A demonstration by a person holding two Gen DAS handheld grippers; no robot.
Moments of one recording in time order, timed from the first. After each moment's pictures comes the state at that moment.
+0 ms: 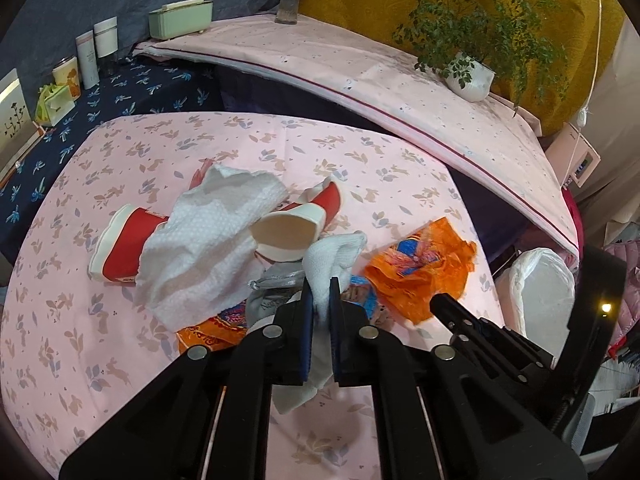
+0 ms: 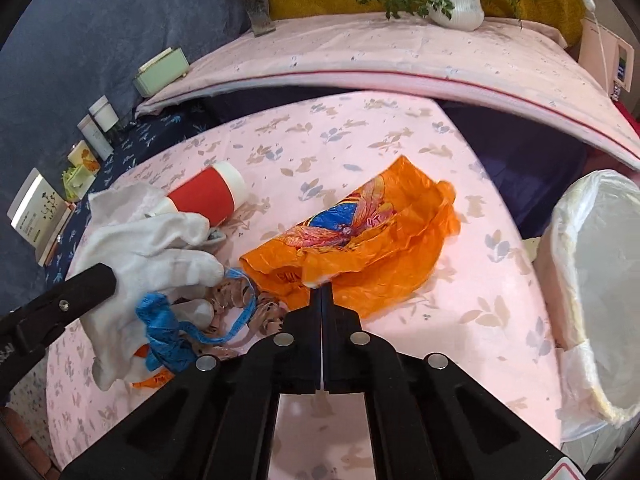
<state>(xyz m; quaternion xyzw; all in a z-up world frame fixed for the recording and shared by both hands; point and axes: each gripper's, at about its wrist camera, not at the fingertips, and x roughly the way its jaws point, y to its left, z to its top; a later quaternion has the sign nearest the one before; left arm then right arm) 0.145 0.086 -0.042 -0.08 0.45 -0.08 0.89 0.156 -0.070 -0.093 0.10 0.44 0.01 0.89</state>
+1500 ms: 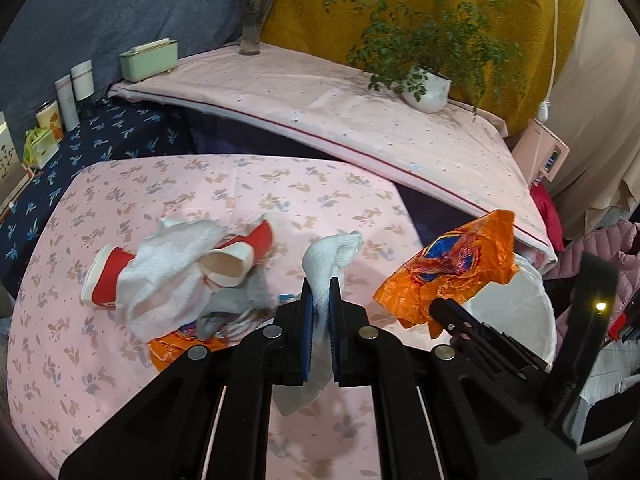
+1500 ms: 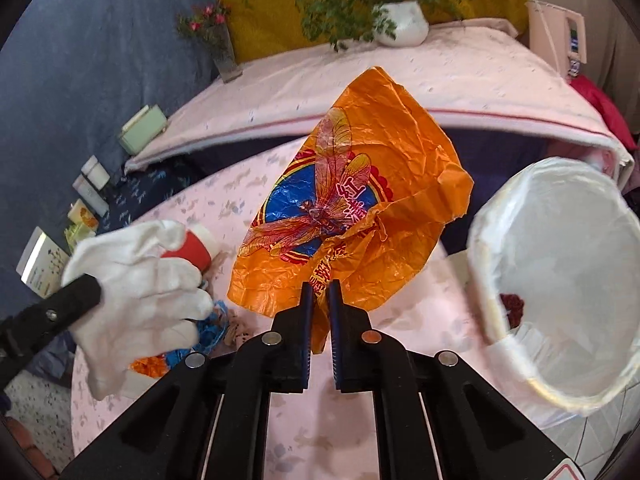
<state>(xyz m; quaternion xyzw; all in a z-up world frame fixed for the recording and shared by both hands) 0.125 0.034 0.006 -0.06 0.41 -0.12 0.90 0.120 -0.136 -0.053 0.17 0.40 -0.03 0.90</state>
